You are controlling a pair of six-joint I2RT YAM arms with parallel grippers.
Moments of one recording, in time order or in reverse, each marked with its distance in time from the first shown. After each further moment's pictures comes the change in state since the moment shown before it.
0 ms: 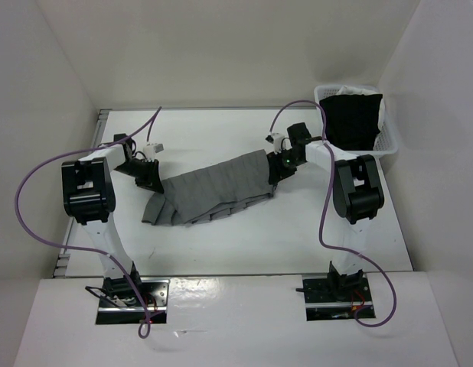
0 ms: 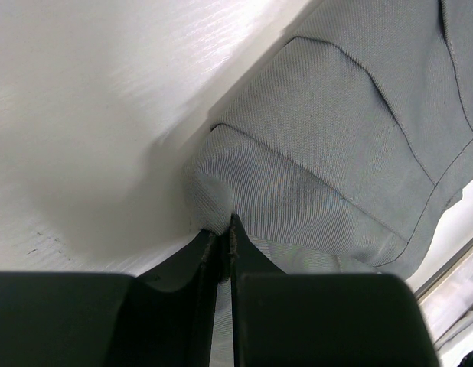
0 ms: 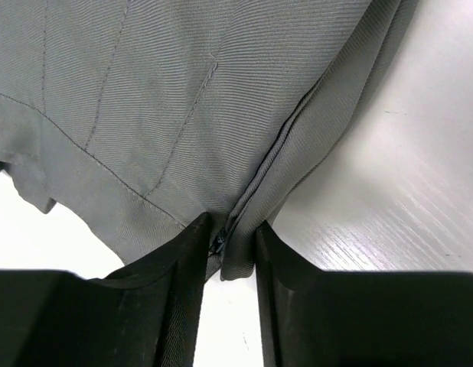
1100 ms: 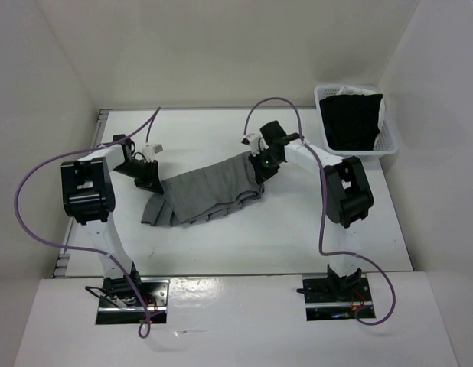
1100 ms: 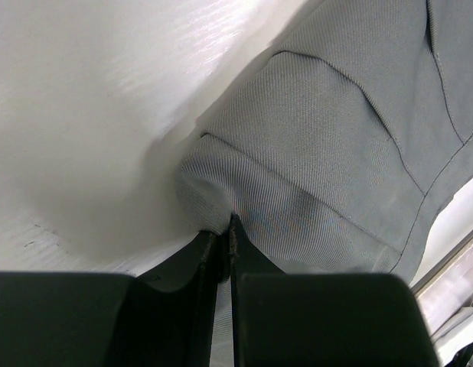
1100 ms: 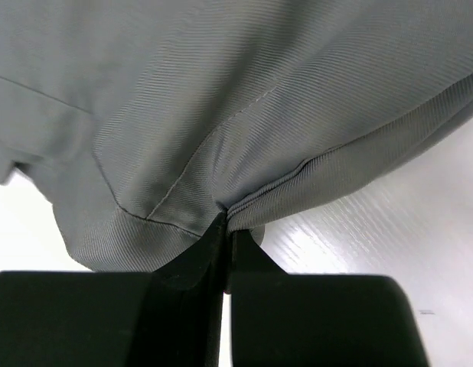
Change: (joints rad) left arm 0.002 0.002 0.000 -0.013 0.004 0.000; right arm 0.166 0.013 0.097 -0.084 0.135 -0.005
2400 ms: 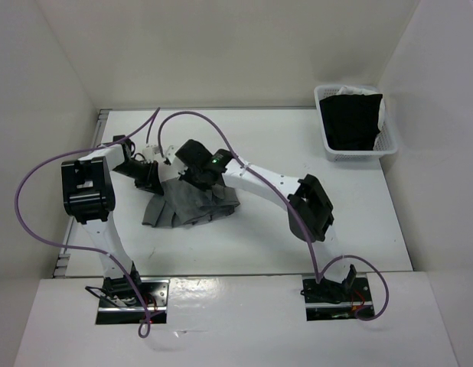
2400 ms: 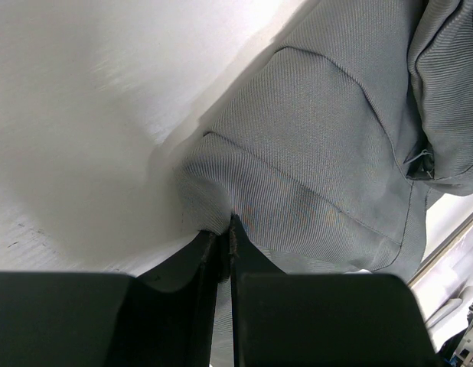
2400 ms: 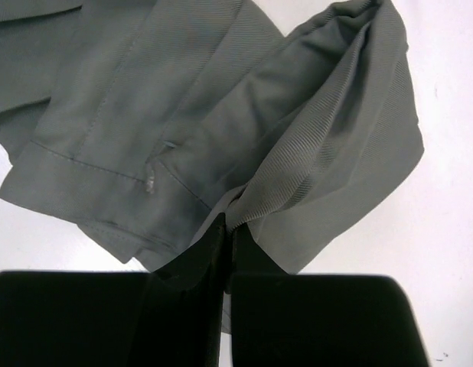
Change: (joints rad) left arm 0.002 0.011 0.008 -0.029 0.015 0.002; right arm 0.568 0.119 0.447 -0.082 0.505 0.003
